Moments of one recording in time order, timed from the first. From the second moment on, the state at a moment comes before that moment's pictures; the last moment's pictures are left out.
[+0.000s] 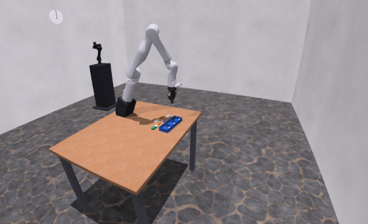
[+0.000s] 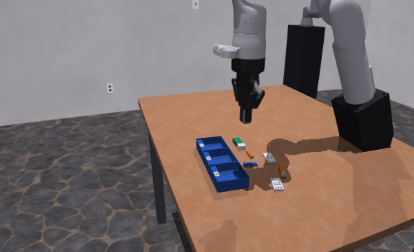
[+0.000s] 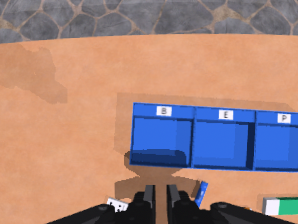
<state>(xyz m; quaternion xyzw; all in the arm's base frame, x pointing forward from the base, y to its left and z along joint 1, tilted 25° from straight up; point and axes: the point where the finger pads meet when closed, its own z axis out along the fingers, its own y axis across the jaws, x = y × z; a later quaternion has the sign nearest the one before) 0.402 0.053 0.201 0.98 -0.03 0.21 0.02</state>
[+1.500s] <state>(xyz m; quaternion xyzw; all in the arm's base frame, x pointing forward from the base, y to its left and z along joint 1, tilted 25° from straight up) 0.338 0.045 0.081 0.91 0.37 0.14 0.11</state>
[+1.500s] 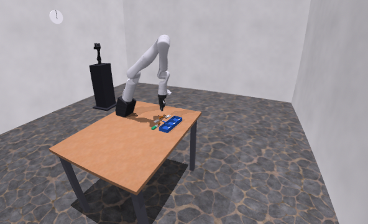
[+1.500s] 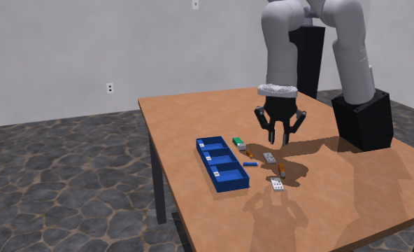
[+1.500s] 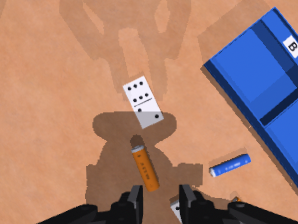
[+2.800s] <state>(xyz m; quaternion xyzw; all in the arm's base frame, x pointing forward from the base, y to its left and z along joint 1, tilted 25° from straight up) 0.328 0.056 0.067 0.83 0.52 0.16 0.14</state>
